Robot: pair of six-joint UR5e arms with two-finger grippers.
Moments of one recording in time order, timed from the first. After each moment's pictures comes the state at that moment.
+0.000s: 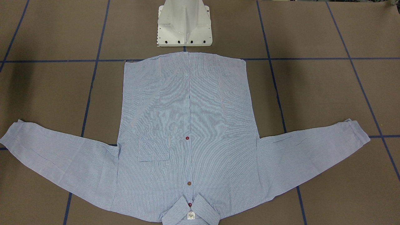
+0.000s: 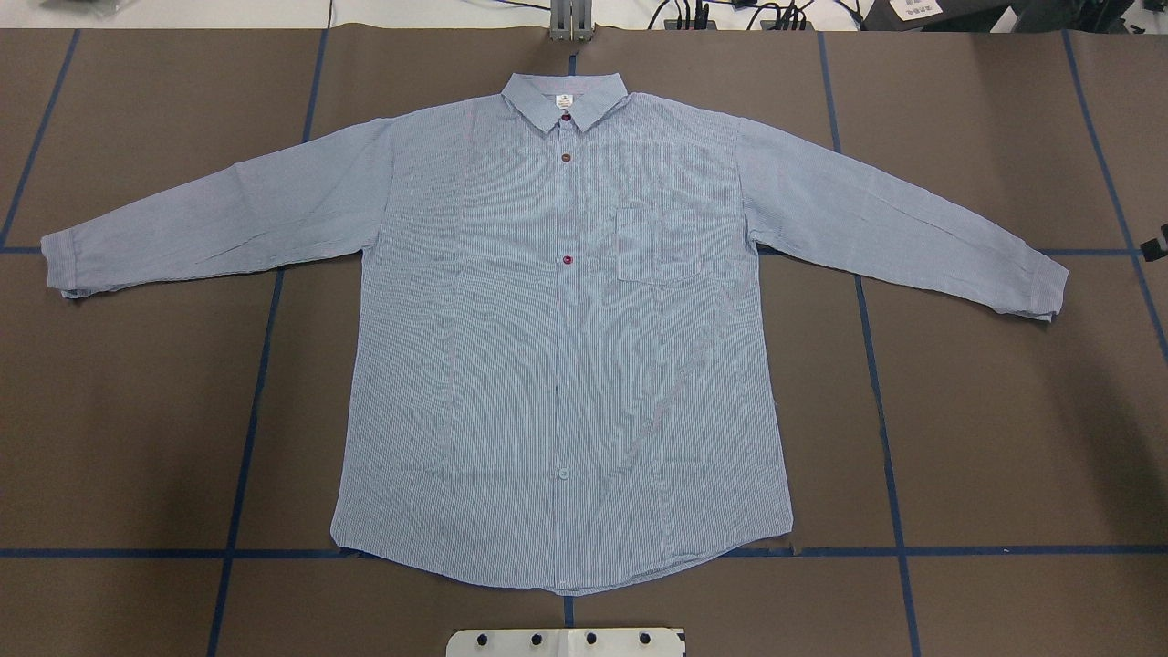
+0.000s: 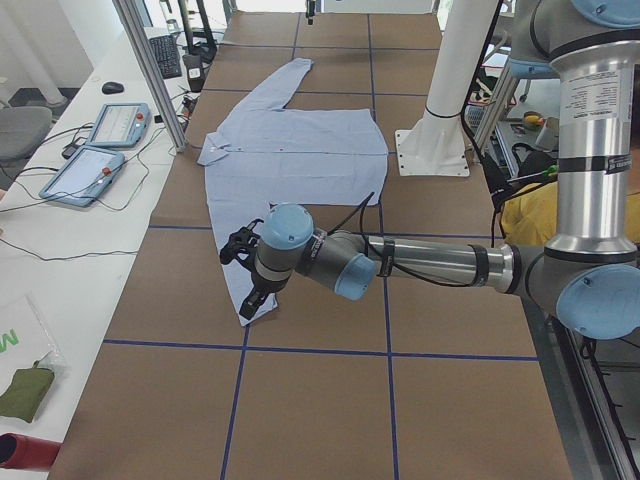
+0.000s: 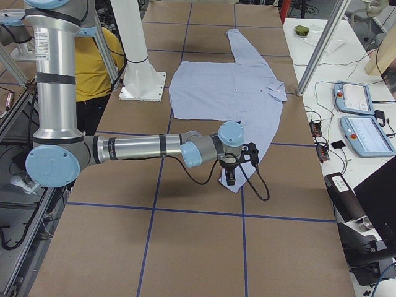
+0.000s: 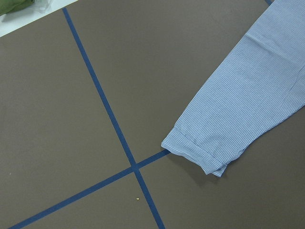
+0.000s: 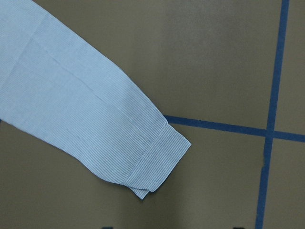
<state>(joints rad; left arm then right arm) -1.53 -1.49 -1.71 -1.98 -2.35 0.11 1.33 -1.59 1.66 -1.23 2.36 0.37</state>
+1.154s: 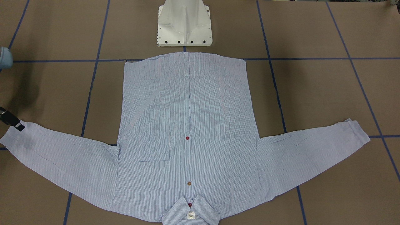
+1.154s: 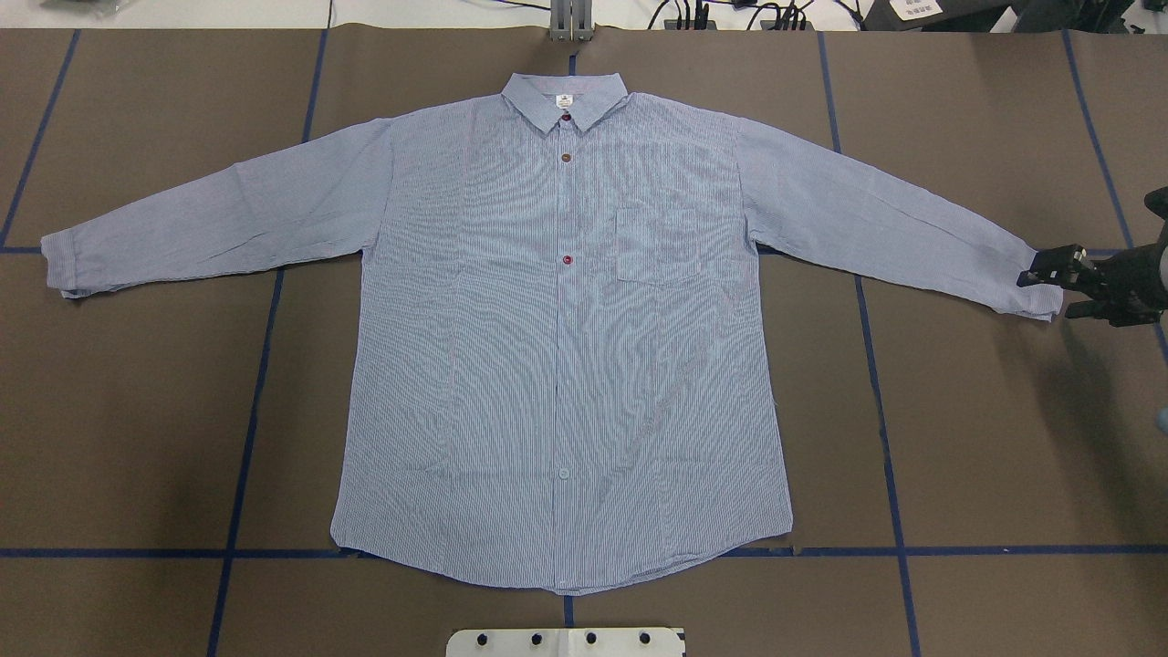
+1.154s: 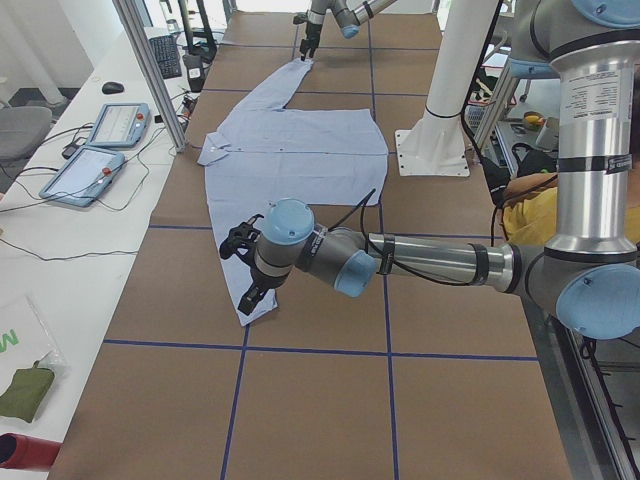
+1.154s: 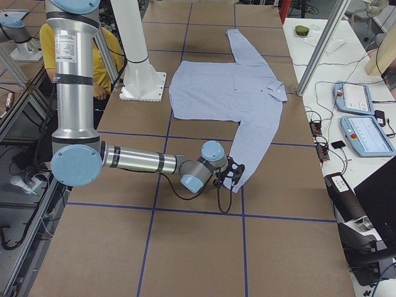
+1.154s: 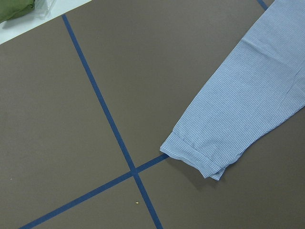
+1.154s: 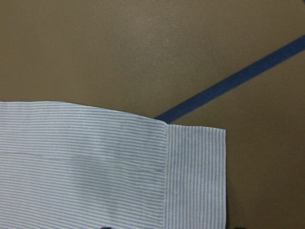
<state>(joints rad) -1.54 -1.49 -1.74 -1.98 -2.36 0.11 1.06 -1.60 1.37 -0.52 2.13 1.39</state>
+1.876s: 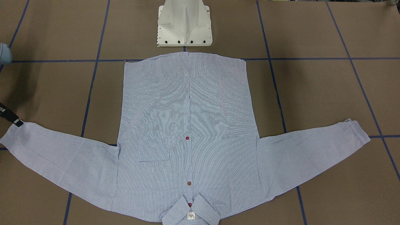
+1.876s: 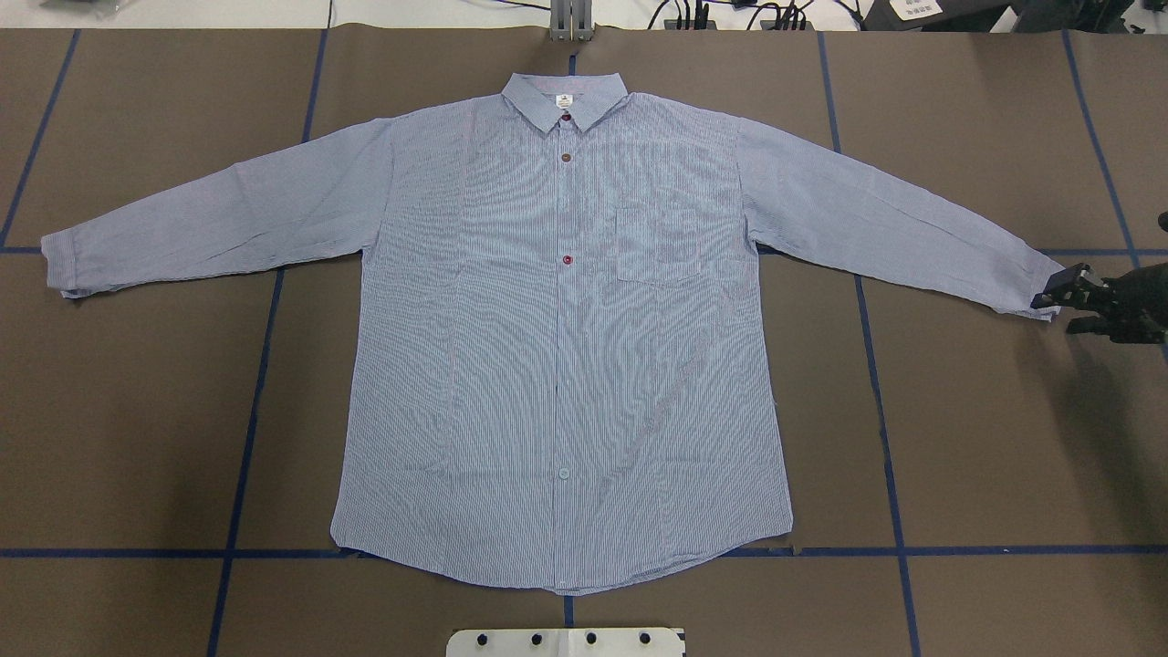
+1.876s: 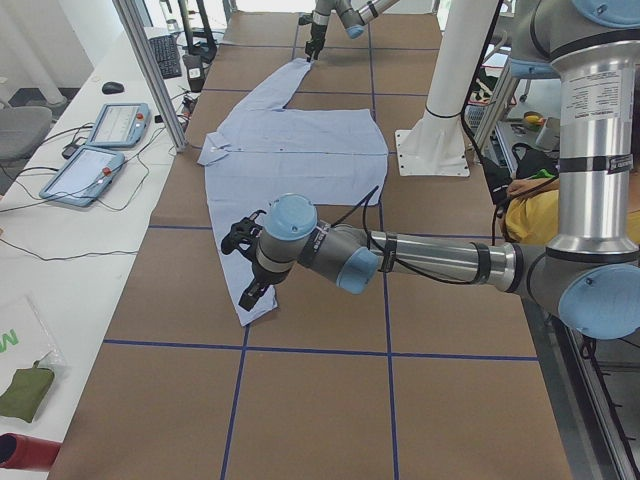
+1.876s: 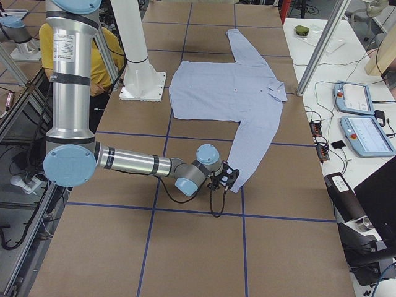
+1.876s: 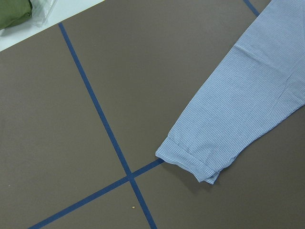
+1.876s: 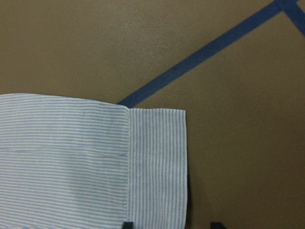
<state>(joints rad) -1.54 -1.48 -1.75 -1.98 -2.36 0.11 1.04 -1.64 1.38 -0.52 2.13 1.43</state>
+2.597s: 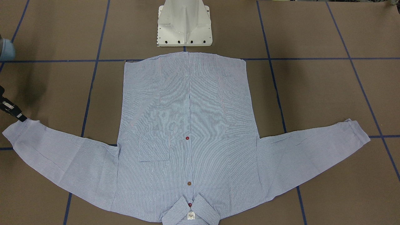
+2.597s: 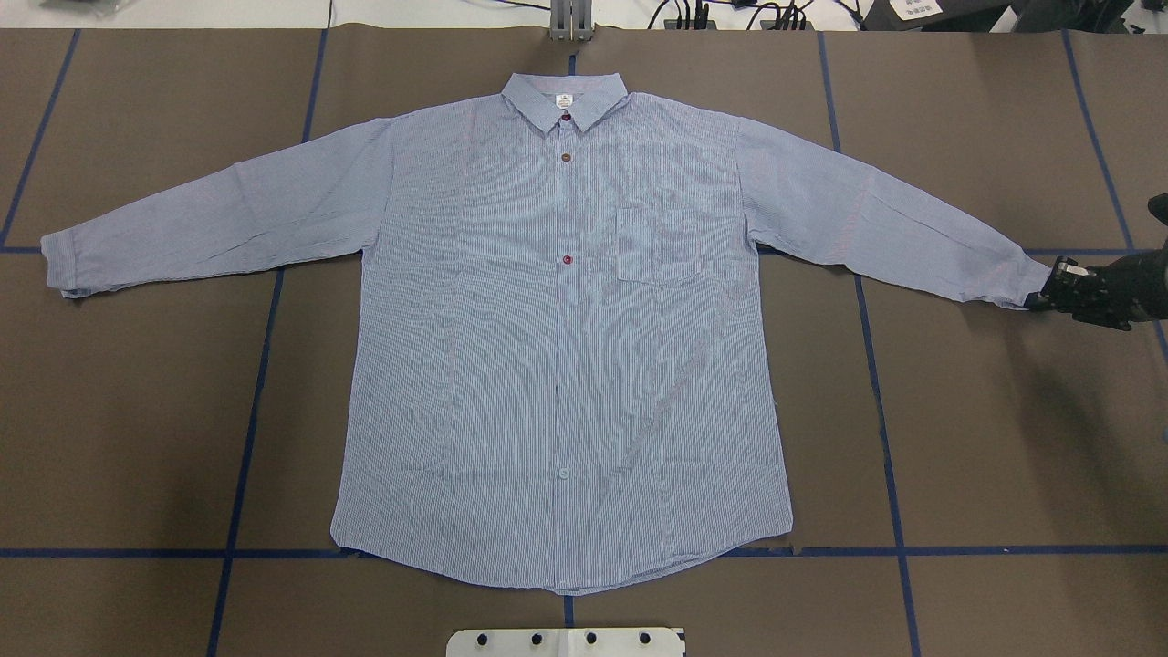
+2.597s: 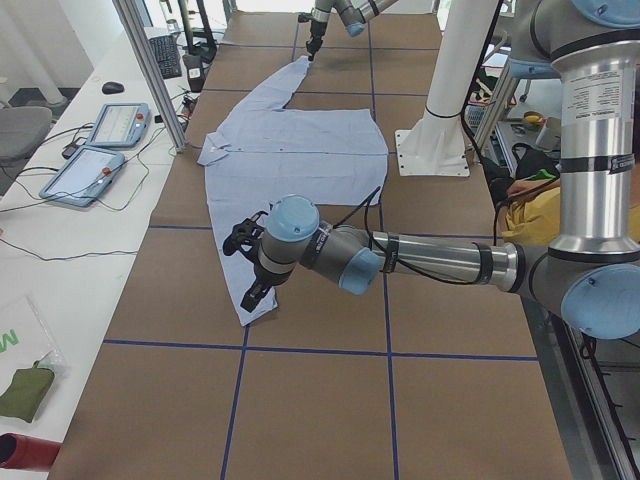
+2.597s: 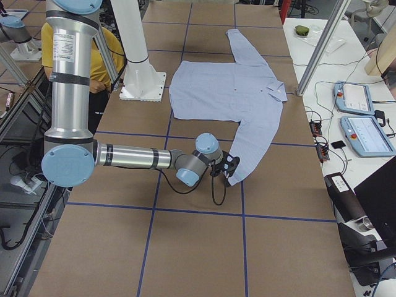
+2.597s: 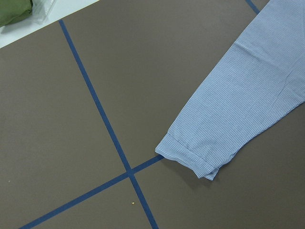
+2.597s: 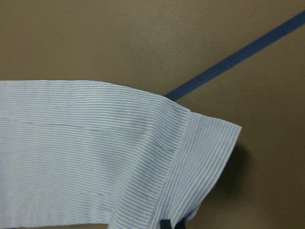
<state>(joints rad) -1.54 -1.48 -1.76 -1.98 -2.36 0.11 1.04 -1.65 1.52 -0.53 2.15 1.45</state>
